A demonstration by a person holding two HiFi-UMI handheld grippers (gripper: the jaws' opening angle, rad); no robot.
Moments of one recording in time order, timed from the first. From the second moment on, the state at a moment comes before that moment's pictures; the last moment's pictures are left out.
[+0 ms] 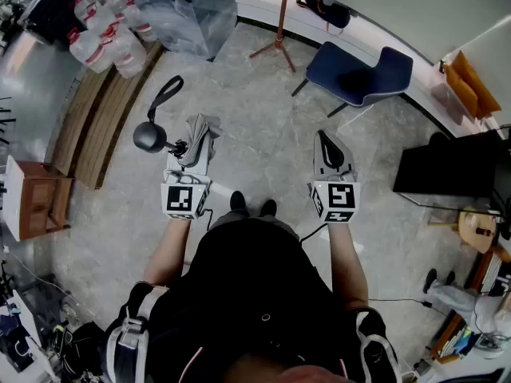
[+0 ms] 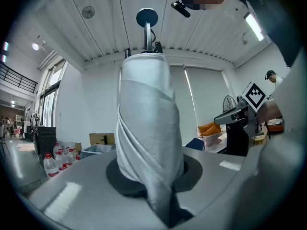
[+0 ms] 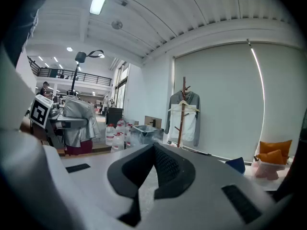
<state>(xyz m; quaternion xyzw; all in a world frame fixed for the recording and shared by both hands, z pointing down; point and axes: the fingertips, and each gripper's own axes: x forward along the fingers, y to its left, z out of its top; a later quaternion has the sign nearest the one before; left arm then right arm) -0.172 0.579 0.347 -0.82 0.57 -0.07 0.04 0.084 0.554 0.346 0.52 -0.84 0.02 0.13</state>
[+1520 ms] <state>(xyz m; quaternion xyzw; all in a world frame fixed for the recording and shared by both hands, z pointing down) -0.148 0.545 0.353 -0.81 0.58 -0.08 0.02 0.126 0.537 0.352 0.52 -0.85 0.02 0.12</state>
